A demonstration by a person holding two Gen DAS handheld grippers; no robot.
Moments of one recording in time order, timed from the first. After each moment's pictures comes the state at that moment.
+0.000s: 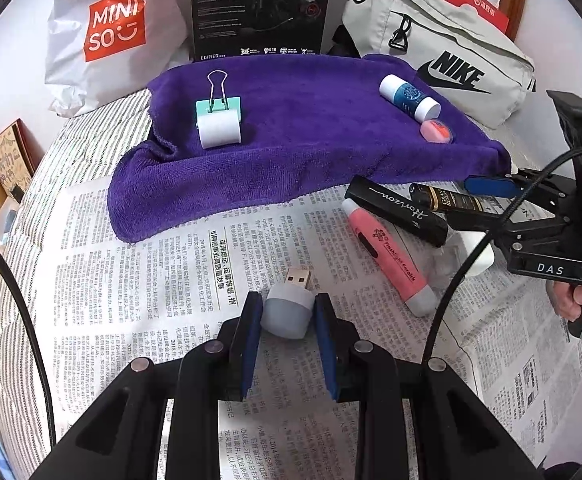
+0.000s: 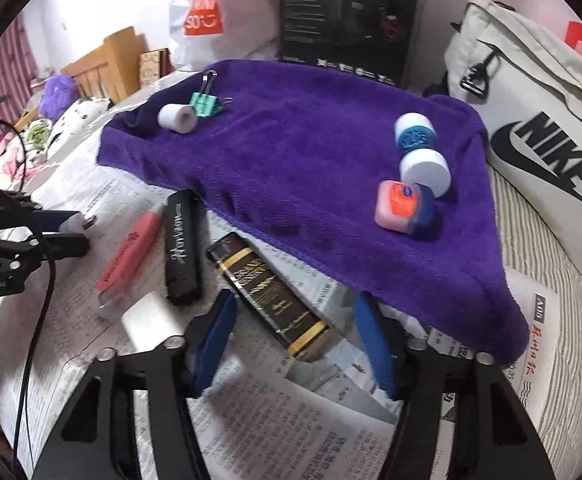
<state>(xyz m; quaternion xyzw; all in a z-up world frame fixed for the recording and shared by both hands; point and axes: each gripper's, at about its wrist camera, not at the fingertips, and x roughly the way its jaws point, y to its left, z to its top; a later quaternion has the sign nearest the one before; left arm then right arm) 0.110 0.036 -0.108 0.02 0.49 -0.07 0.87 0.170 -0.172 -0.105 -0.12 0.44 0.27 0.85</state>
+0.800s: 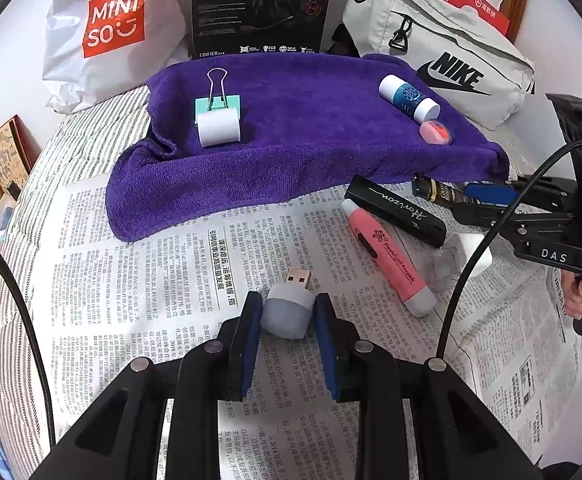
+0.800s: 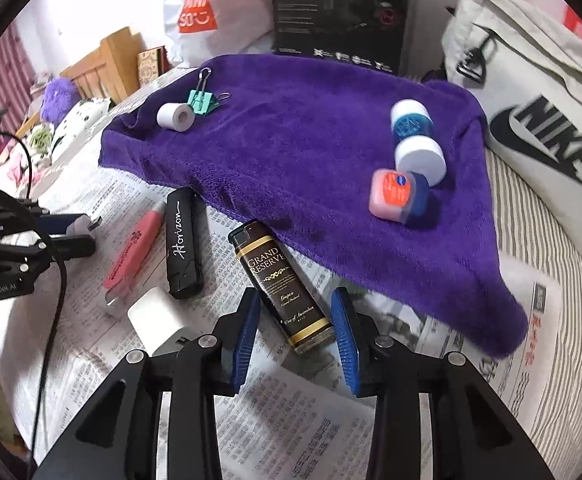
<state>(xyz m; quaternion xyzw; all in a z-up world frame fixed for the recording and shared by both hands) 0.110 0.039 -0.108 0.01 0.49 -0.08 0.87 0.174 -0.181 -0.101 -0.10 0.47 0.27 0.83</state>
